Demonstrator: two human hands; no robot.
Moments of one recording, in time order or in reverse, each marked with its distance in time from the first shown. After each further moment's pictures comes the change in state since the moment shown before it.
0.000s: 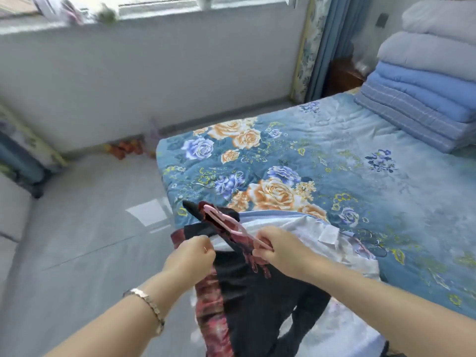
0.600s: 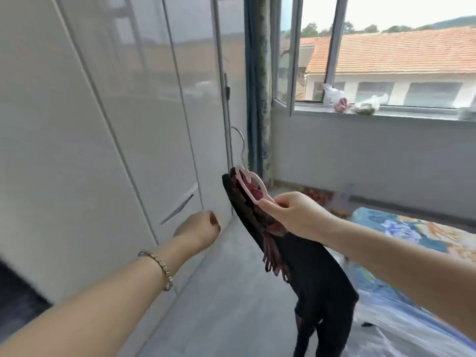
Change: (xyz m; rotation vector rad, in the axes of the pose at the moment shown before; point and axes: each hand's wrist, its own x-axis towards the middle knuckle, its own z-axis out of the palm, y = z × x) left_hand -0.409 -0.292 -0.245 -0.136 0.638 -0.555; right_hand -0.146 -0.502 0.130 -0.055 -0.265 -0.608
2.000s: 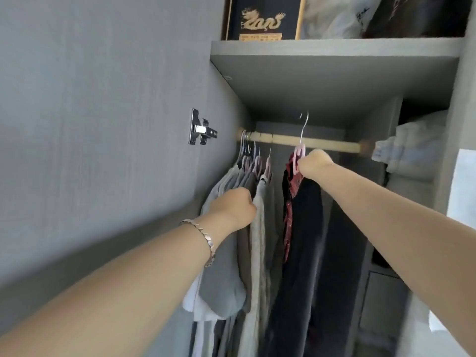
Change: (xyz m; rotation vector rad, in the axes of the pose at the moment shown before) left_hand -0.219 -0.430 -0.485 0.173 0.978 -0.923; right_hand 0.141 -0.747 0.352 0.176 -0.347 -0.965
